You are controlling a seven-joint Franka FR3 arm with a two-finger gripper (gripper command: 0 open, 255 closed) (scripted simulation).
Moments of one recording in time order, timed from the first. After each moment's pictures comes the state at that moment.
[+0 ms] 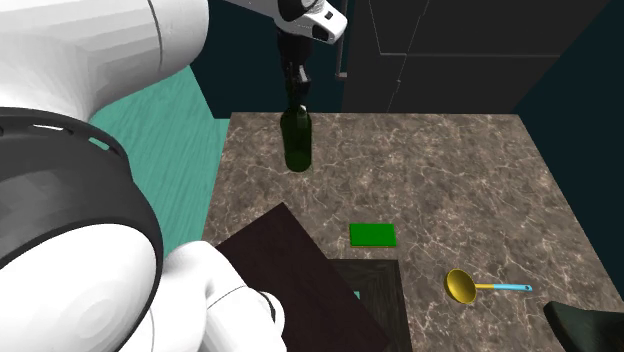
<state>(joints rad) 0.10 -0.29 0.49 -2.11 0.25 1.81 0.81</state>
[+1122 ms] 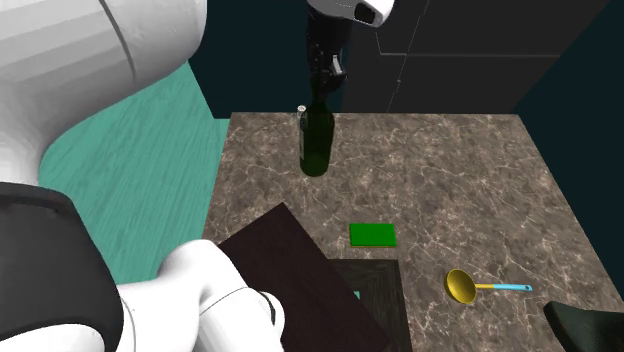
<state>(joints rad) 0.05 -0.36 0.36 -2.04 0.23 1.65 0.67</state>
